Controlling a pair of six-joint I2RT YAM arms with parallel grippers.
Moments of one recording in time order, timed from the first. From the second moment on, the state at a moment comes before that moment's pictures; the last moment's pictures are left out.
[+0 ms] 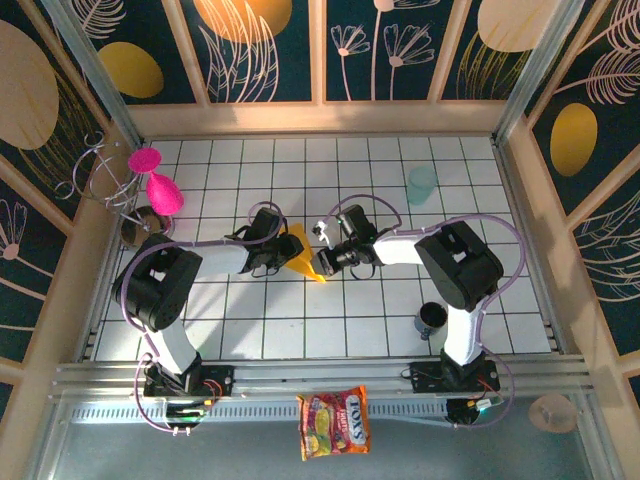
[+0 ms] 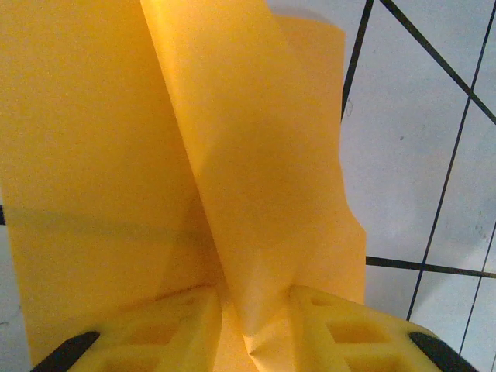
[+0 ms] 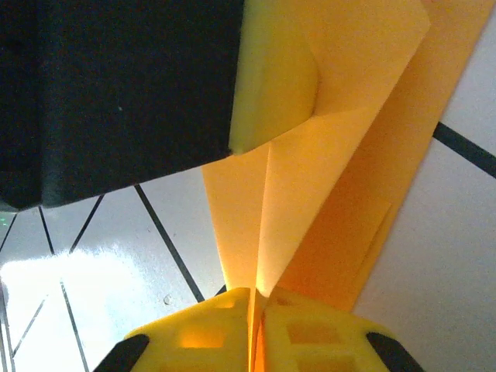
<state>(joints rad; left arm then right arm) -0.55 1.76 0.82 0.03 0.16 -1.04 0.66 1.90 0.95 0.02 -0.64 0.20</state>
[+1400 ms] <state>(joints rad) -0.55 1.67 0.63 0.42 0.34 -1.08 0.56 1.98 0.91 0.14 -0.91 0.41</state>
